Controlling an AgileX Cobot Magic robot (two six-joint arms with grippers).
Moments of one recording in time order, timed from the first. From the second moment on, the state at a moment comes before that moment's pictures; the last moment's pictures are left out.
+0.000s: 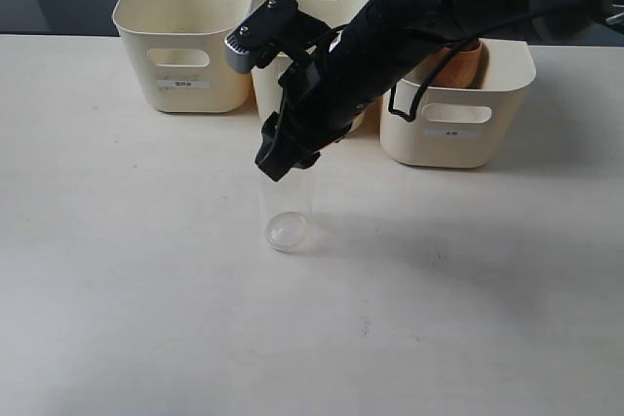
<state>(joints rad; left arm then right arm) 0.01 0.00 0.00 0.00 0.14 0.12 0.62 1.86 -1.36 0.51 0.71 -0.84</state>
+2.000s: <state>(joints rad) 0.01 0.00 0.00 0.00 0.14 0.12 0.75 1.52 -1.36 0.70 0.34 -1.20</state>
